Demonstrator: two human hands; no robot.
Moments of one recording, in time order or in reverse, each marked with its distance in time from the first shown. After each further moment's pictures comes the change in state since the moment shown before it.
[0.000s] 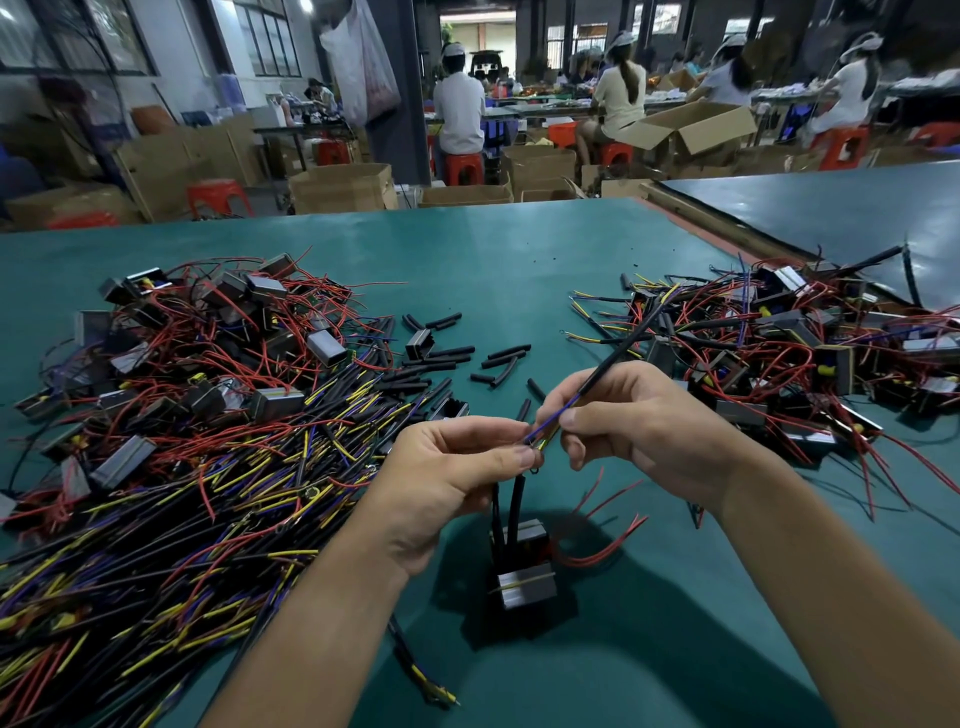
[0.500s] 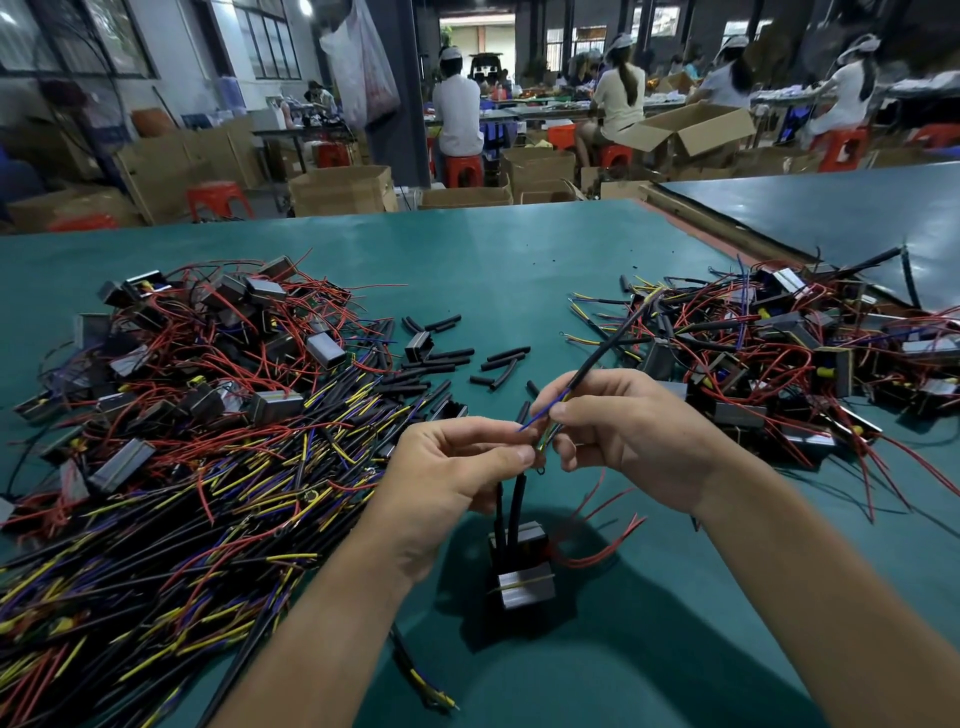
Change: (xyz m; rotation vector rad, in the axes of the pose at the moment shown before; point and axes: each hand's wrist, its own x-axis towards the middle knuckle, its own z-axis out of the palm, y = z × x) left_hand -0.001 0.000 0.004 0.032 0.041 0.086; right_hand 0.003 0.000 0.006 0.142 0.031 0.064
